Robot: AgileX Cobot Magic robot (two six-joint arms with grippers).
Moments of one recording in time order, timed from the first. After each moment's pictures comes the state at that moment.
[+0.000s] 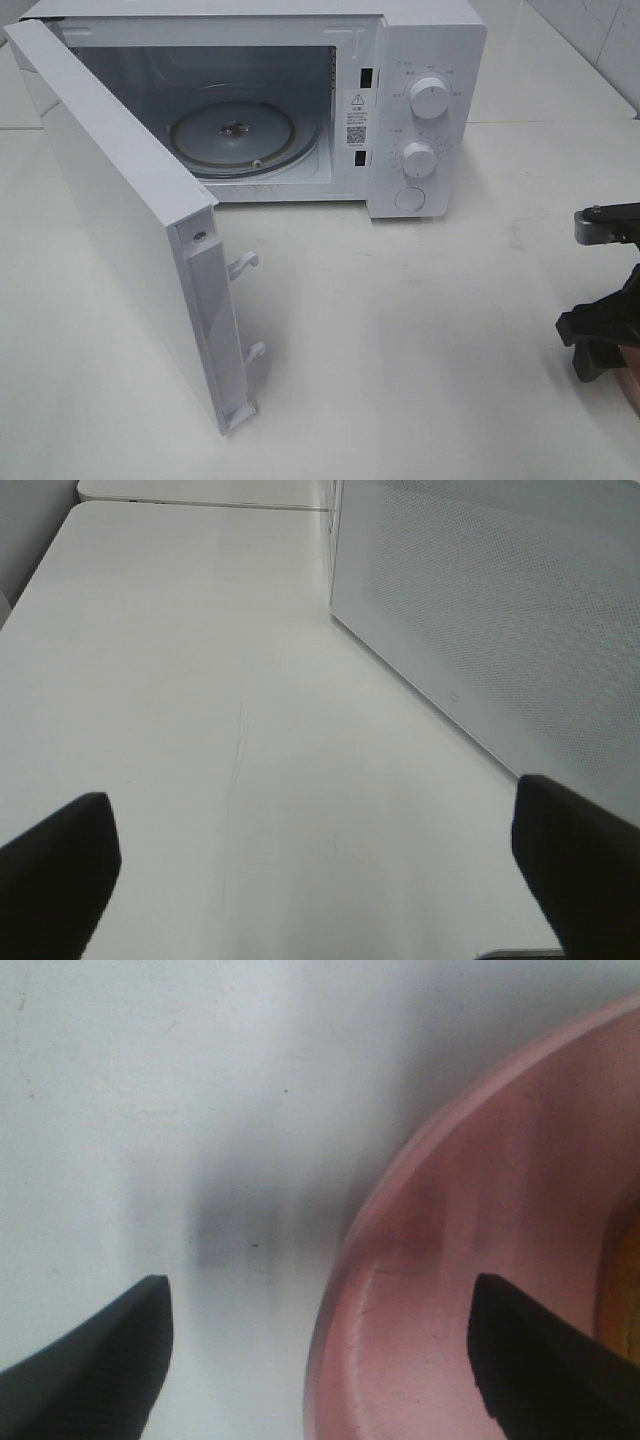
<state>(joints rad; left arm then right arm) 0.00 -0.01 -0.52 -0.08 1.08 -0.01 0.07 1.57 -0.60 -0.14 0.50 0.22</state>
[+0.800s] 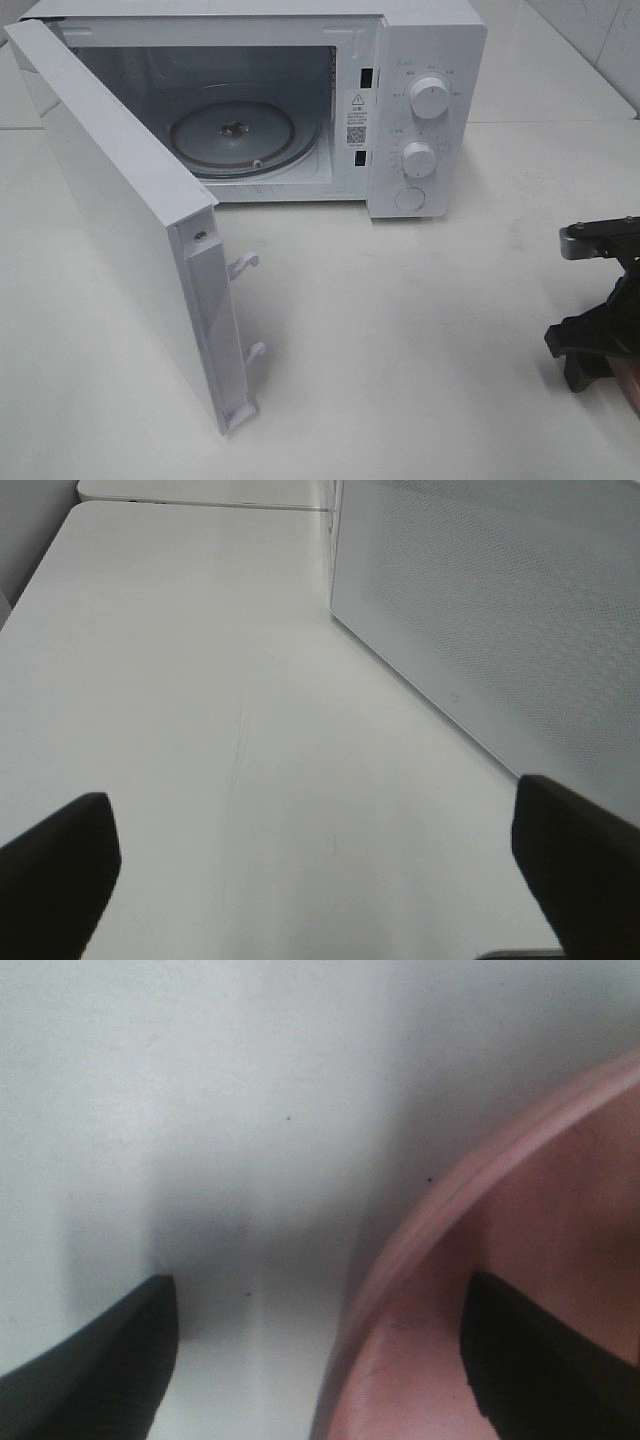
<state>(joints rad) 0.00 -0.01 -0.52 -0.08 1.08 -0.01 0.06 1.68 -0.60 -0.16 0.43 0.22</state>
